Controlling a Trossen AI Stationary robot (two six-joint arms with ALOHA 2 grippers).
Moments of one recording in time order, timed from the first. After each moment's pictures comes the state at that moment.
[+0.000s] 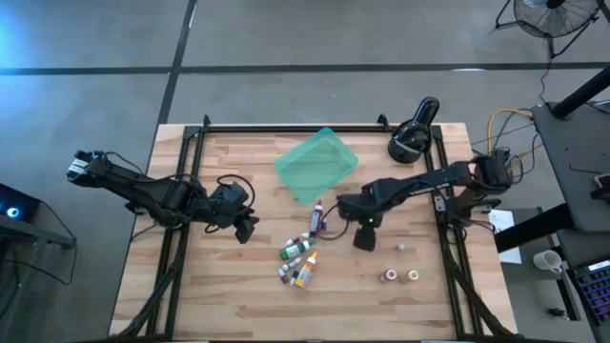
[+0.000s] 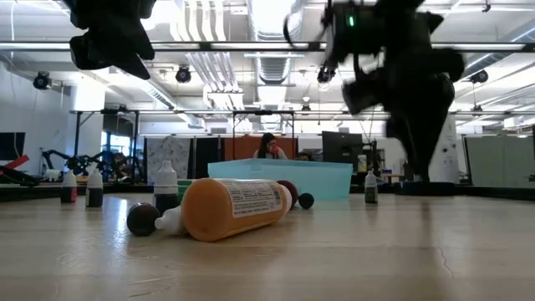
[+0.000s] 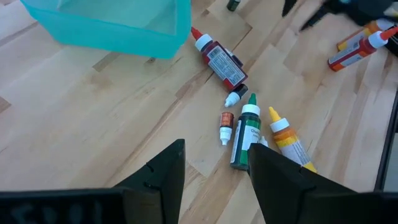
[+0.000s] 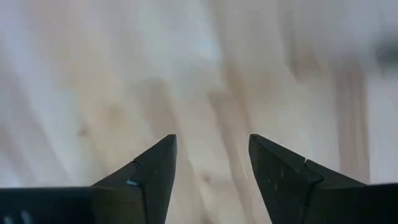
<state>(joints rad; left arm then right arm) -0.32 1.03 0.89 -0.71 -0.36 -0.94 0.06 1.67 1.08 -0.86 -0.21 0.33</state>
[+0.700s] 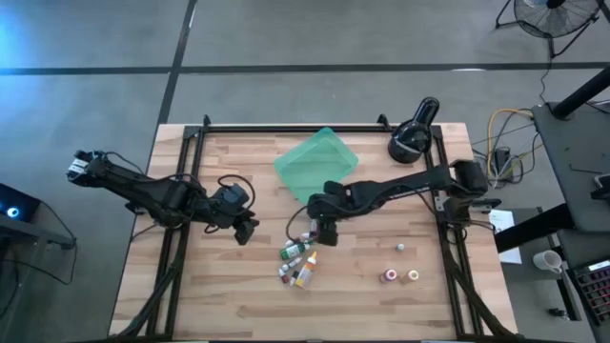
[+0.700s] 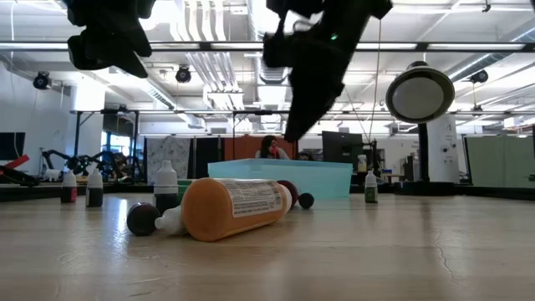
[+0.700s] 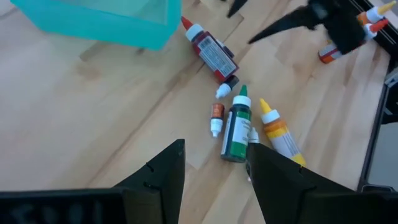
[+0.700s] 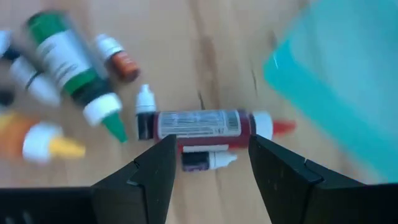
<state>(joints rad) -0.32 1.03 0.89 -0.70 -0.31 -0.95 0.08 1.87 1.39 -0.66 0.15 0.31</state>
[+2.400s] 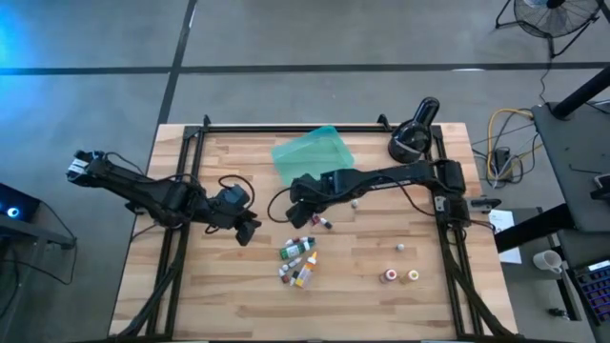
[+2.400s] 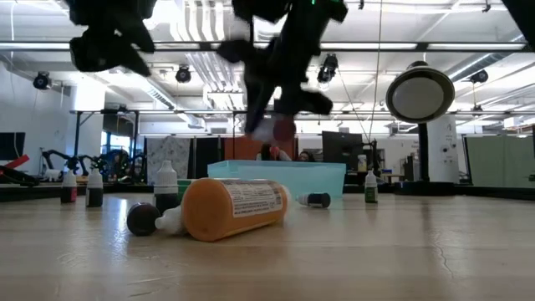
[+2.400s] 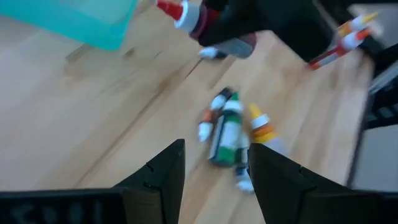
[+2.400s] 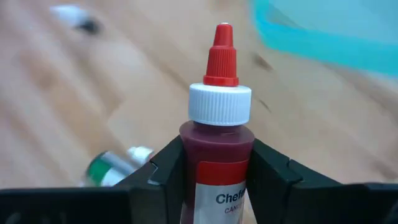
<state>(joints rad) -0.32 1.02 0.87 -0.62 -0.30 -0.97 0.01 2.00 1.65 -0.74 0.08 0.84</state>
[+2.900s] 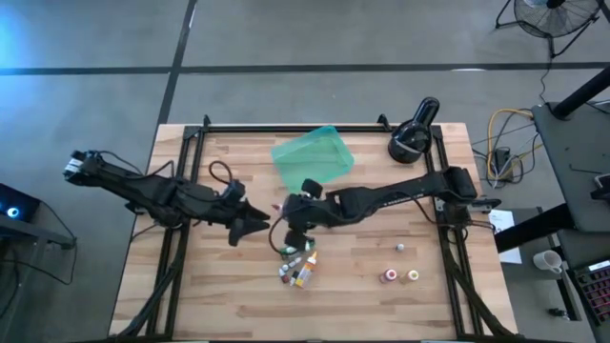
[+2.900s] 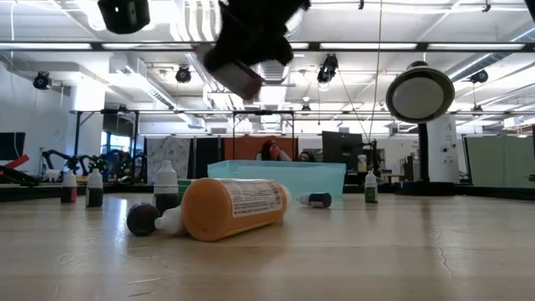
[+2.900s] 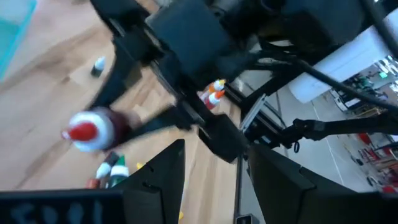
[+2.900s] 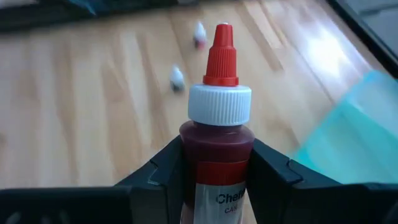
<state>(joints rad) -0.32 0.94 0.86 -0.23 -0.21 -0.83 0.18 1.96 1.67 -0.48 0.34 0.34</state>
